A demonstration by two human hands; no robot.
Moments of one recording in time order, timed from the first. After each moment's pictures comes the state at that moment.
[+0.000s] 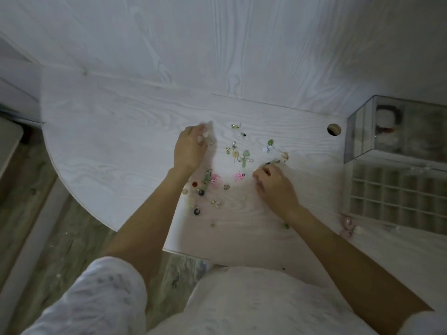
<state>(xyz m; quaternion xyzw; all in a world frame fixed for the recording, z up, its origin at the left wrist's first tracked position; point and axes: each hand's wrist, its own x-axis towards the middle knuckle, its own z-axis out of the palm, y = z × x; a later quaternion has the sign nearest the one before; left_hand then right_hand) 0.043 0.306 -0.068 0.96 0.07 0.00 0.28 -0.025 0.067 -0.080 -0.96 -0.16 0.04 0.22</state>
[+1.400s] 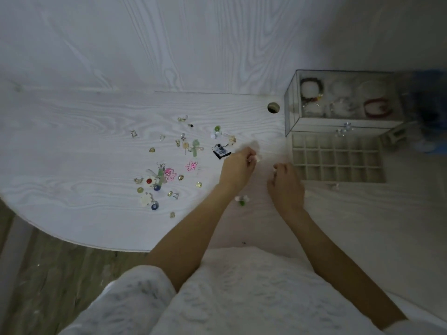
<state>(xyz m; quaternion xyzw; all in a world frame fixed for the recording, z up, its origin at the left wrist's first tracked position) -0.025 0.086 -0.061 0.91 -0.08 -0.10 0.39 -0.086 -0.040 -0.069 -0.97 0.13 0.05 0.19</state>
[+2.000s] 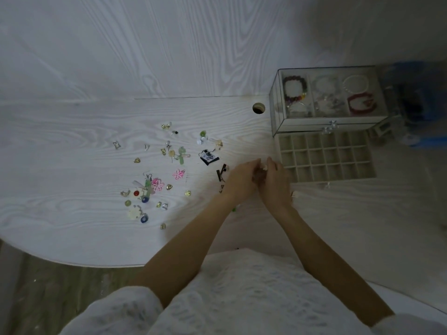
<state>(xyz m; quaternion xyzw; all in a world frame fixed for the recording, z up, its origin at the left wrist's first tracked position) -0.033 0.056 -0.056 0.89 -0.16 -0.22 0.36 -0.069 -0.039 -0.066 -0.94 0.18 0.07 0.28</state>
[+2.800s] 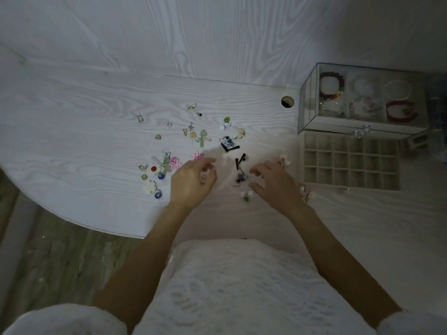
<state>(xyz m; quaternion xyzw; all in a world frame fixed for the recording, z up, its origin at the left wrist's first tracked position) -0.072 0.192 -0.045 0.95 -0.05 0.02 0.32 -0.075 -0.024 -0.042 -0.95 -0.09 0.13 0.25</state>
